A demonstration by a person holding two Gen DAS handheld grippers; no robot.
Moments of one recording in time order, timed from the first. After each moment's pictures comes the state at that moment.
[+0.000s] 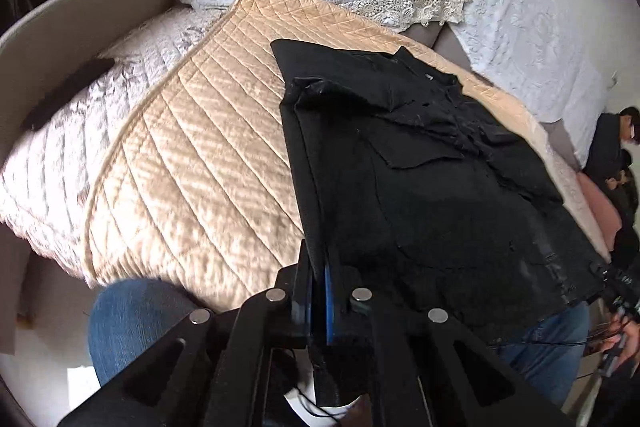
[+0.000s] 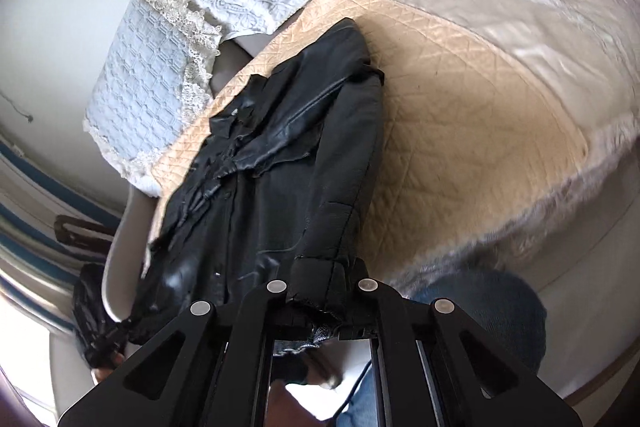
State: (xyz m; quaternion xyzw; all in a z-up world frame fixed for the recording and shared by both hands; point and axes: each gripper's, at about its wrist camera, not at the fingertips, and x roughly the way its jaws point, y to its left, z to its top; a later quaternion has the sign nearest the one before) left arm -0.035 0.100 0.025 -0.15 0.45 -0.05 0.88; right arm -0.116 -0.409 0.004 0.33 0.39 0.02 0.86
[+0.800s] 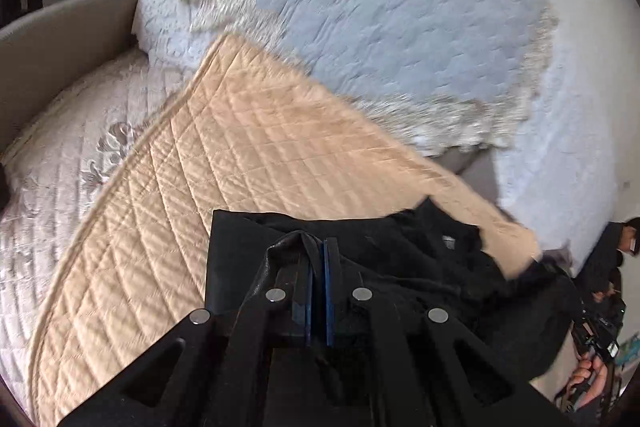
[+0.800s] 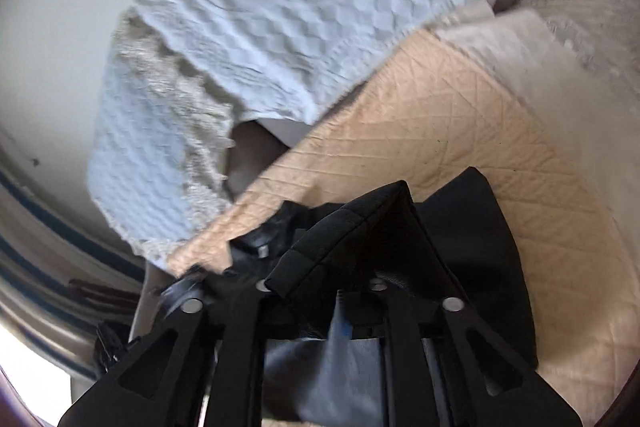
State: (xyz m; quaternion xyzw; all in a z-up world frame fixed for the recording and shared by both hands) left arm 0.233 0.124 0.038 -0.24 0.41 -0.01 0.88; right arm 0.202 -0.456 0.042 0.35 0.36 0.06 0.86
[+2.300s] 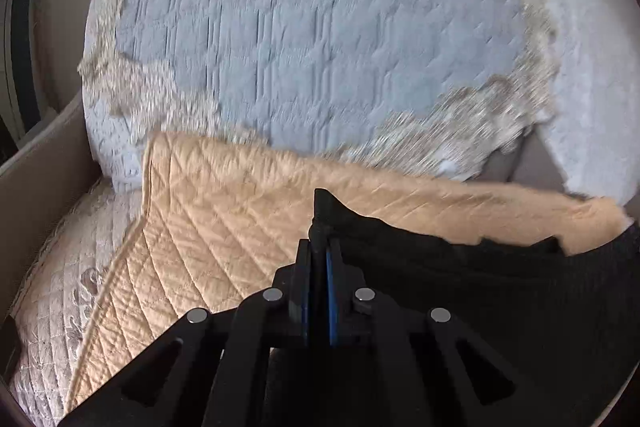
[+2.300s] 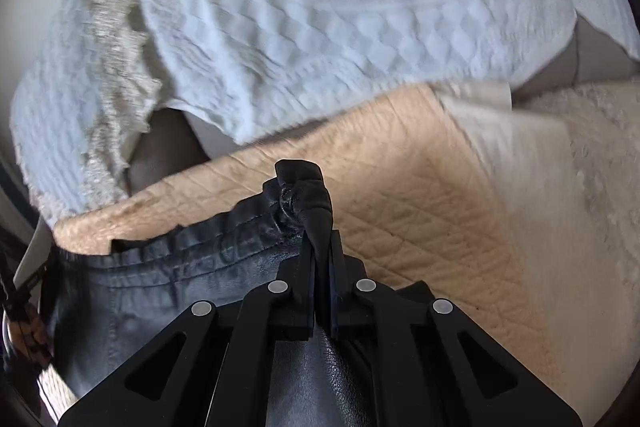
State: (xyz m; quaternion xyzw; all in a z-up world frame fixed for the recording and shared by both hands) left arm 0.323 0.057 0.021 -0.05 0.35 0.05 0.94; right arm 0.277 -0.460 0.015 0.14 0.37 -0.03 0.92
